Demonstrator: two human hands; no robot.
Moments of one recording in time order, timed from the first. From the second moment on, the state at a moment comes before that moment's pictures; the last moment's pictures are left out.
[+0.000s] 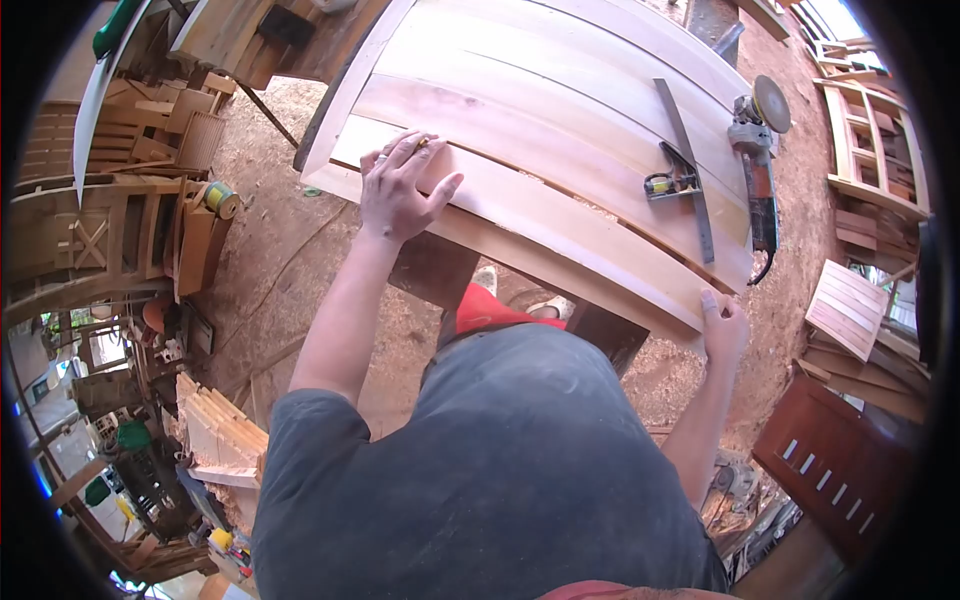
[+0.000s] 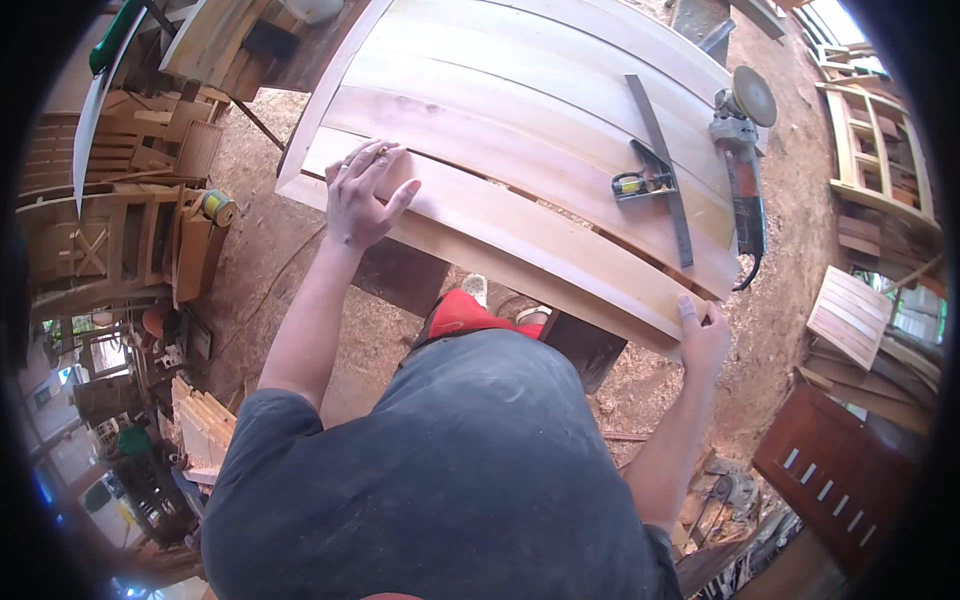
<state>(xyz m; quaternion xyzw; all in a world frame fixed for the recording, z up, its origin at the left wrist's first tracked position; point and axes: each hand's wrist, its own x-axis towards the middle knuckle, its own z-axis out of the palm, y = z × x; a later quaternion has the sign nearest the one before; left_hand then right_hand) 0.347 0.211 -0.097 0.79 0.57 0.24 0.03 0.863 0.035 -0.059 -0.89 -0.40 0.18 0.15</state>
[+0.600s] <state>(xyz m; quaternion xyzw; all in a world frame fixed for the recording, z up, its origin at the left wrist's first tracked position) 0.342 0.225 -0.111 0.81 0.51 0.27 0.01 0.867 0.039 0.012 -0.85 -0.22 0.28 0.38</state>
